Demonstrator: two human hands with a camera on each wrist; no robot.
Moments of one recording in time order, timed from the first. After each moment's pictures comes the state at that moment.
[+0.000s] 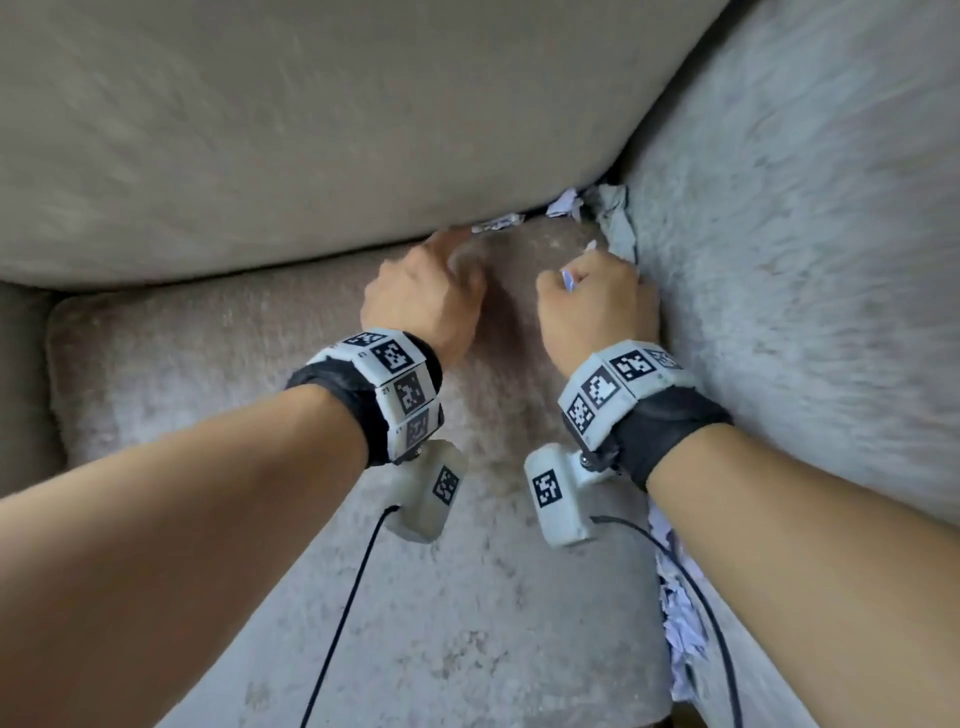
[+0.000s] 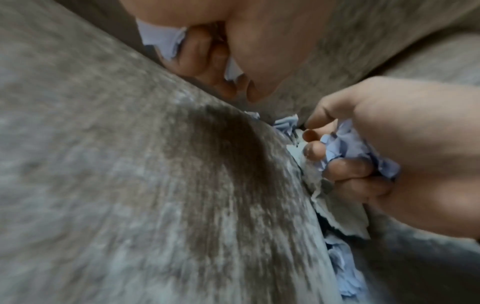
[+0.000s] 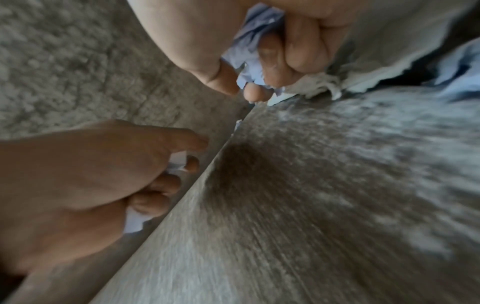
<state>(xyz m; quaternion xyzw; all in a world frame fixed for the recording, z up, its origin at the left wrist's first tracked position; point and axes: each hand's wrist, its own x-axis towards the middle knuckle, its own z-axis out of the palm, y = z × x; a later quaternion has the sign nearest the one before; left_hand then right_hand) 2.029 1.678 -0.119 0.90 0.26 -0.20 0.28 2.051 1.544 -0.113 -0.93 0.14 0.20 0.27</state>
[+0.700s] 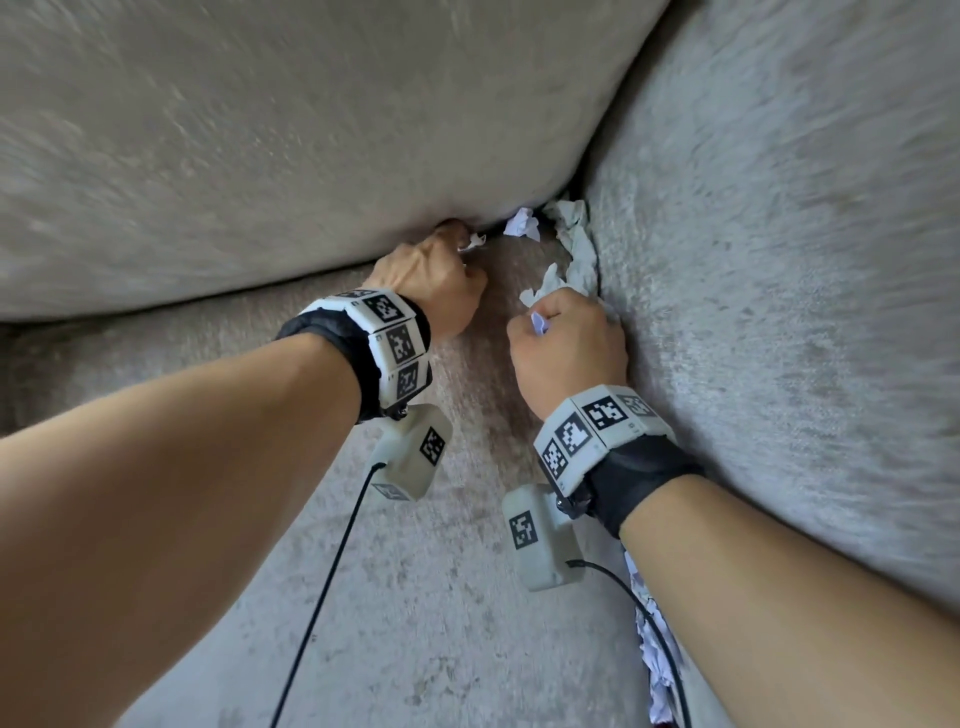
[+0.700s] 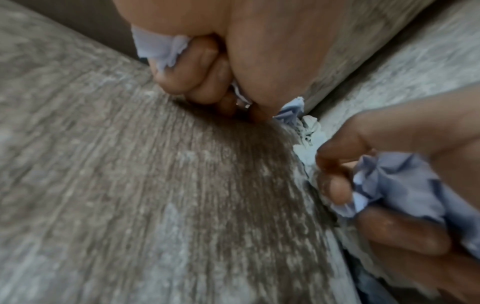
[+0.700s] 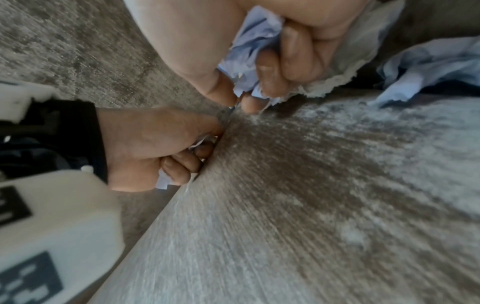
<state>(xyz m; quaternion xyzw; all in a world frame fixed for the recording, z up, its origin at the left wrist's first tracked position) 2.083 1.655 -0.154 0.92 0.16 -0.29 0.21 2.048 1.520 -0.129 -0.90 0.15 0.24 0.33</state>
